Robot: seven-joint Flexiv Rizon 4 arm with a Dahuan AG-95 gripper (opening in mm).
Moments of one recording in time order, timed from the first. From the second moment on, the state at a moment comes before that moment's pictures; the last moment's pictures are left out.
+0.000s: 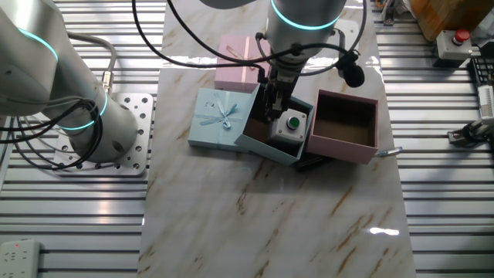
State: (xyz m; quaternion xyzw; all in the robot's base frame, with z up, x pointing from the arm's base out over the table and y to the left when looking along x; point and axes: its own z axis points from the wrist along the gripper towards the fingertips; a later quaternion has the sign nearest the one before) arm 0.413 0.010 0.128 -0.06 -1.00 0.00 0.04
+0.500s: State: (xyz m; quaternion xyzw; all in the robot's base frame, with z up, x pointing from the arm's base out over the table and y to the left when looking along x) arm 0.414 0.011 0.129 -0.03 -1.00 0.00 0.05
